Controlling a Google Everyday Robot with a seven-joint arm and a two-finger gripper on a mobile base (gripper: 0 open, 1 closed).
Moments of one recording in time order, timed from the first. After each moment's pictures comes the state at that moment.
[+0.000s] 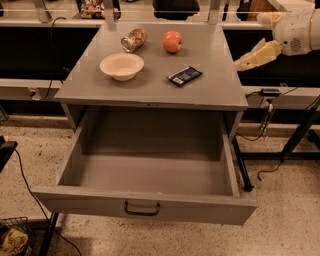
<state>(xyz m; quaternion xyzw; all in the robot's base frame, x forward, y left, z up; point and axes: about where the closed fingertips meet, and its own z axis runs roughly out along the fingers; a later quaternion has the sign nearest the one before) 0.686 -0.237 0.981 -0.48 0.69 0.12 0.53</state>
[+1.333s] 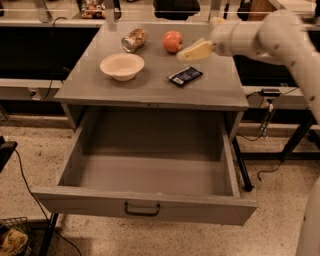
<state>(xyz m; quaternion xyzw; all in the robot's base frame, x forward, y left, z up) 0.806 -0.128 0.944 -0.40 0.68 0.13 0.60</state>
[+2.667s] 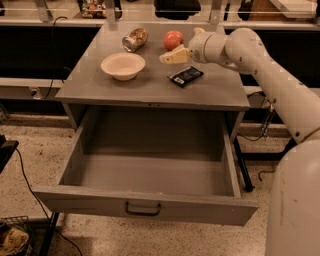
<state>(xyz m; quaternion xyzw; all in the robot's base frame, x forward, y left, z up) 0.859 -0.084 0.898 -0.35 0.70 0.14 0.61</state>
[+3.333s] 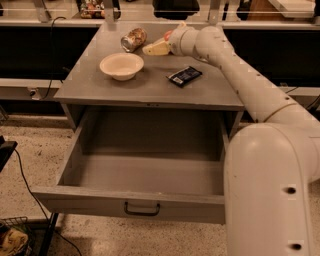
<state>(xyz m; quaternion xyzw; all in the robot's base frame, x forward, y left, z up) 0.926 -0.031 0.897 -0.33 0.69 0.11 0.63</state>
